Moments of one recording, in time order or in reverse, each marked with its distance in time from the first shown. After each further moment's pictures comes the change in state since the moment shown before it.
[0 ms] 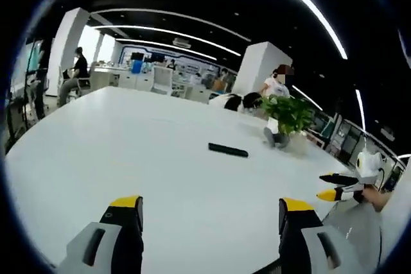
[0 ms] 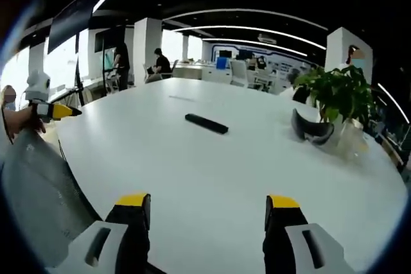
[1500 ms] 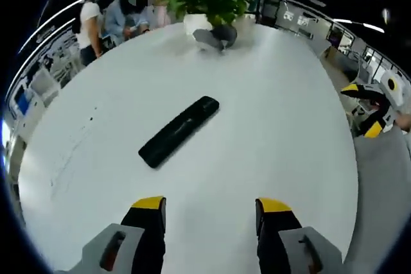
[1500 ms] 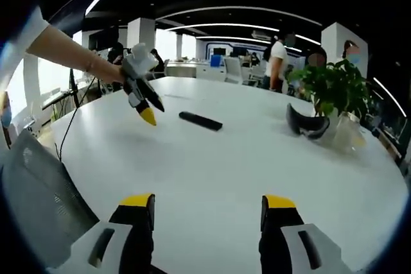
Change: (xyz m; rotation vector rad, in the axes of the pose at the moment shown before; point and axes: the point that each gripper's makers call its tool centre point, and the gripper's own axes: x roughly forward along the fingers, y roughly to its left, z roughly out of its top) left arm 0.250 -0.018 0.025 0.836 0.720 -0.367; right arm 0.000 -0.008 -0.005 0.030 0.019 -0.024
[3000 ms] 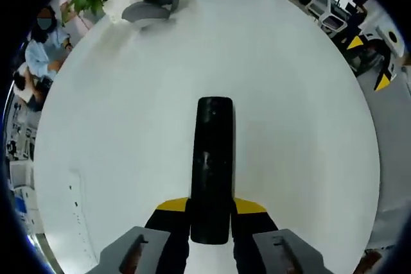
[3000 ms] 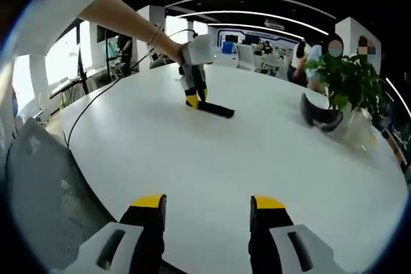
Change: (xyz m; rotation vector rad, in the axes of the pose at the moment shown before) left arm 0.056 0.023 0.035 0.389 0.241 -0.146; right arm 0.004 0.013 -0.016 -0.033 0.091 0.071
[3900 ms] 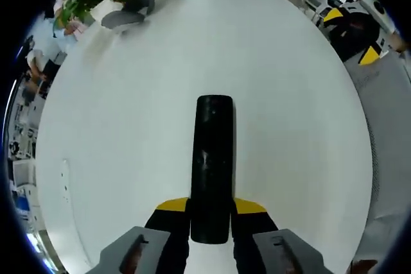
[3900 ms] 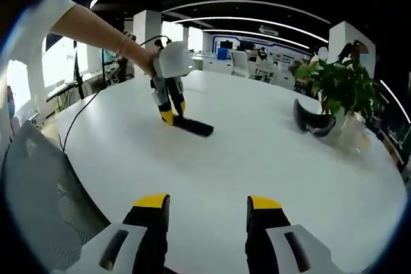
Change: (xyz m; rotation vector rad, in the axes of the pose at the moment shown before) left arm -0.003 -0.065 -0.011 -0.012 0.028 0.027; right arm -0.004 -0.006 0.008 -0.003 -0.043 -0.037
